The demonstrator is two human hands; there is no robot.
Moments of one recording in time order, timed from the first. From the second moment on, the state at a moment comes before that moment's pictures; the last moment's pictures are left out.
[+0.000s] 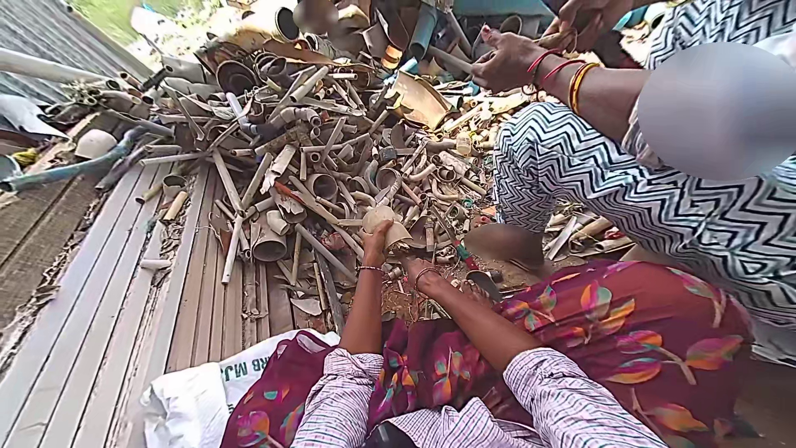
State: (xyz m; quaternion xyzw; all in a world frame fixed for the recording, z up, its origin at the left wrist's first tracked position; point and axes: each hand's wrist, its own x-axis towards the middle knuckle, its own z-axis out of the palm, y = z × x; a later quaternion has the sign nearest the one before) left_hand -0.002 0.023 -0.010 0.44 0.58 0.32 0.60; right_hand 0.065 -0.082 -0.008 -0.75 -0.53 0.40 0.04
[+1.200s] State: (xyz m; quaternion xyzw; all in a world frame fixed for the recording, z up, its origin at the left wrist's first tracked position) left_hand 0.013 0.022 -0.011 0.44 0.57 0.35 0.60; right_hand 0.064 -0.090 -0.011 -0.76 -0.52 0.38 0.04
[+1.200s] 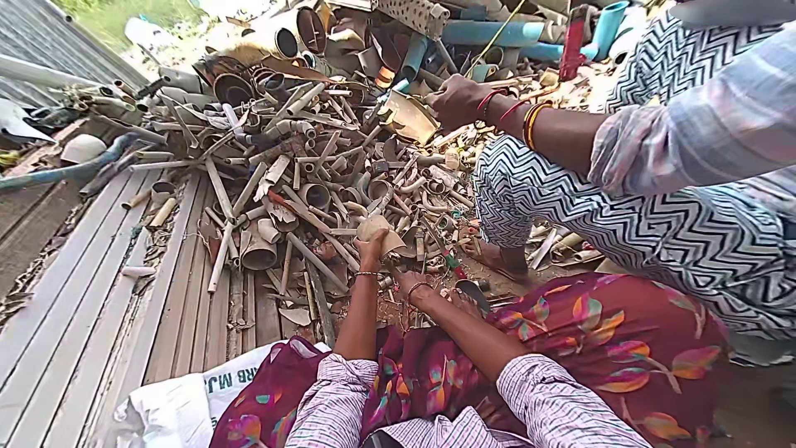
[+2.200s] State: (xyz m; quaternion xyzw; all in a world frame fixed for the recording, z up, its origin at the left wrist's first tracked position) left_hand 0.011 0.023 0.000 0.40 0.55 0.34 0.65; right_hand 0.070 -0.085 -0.006 -0.73 -0.55 0.39 0.09
